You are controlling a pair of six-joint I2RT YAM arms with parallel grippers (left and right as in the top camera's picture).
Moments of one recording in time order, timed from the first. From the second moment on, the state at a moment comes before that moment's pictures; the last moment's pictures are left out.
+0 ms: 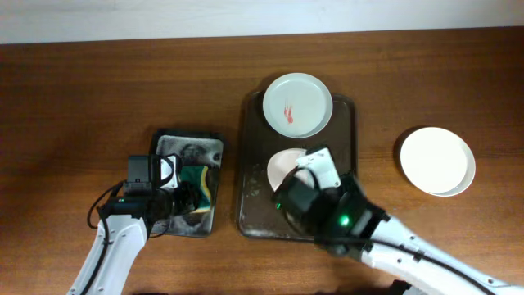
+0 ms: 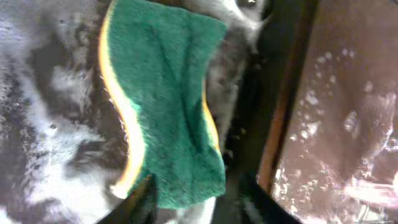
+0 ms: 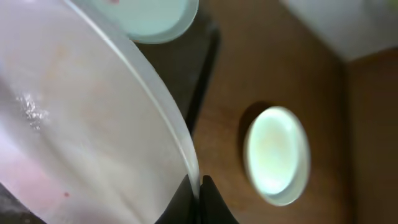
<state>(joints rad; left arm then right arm) -0.03 1.25 0.64 -0.56 0.31 -0.28 0.92 1.27 1.03 -1.03 0.83 0.39</state>
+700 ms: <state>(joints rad) -0.15 1.44 0.69 -0.51 0.09 -0.29 0.47 1.42 1.03 -0.89 0.12 0.59</state>
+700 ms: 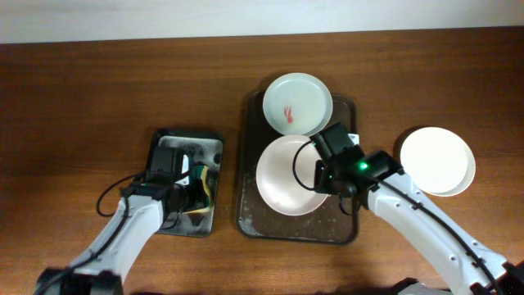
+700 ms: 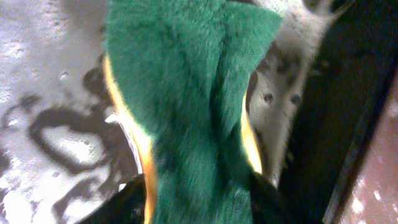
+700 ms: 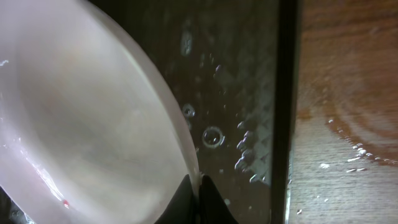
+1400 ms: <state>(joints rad) -0.52 1.49 0.95 -0.44 0.26 -0.52 0.42 1.64 0.98 -0.74 0.00 0.63</state>
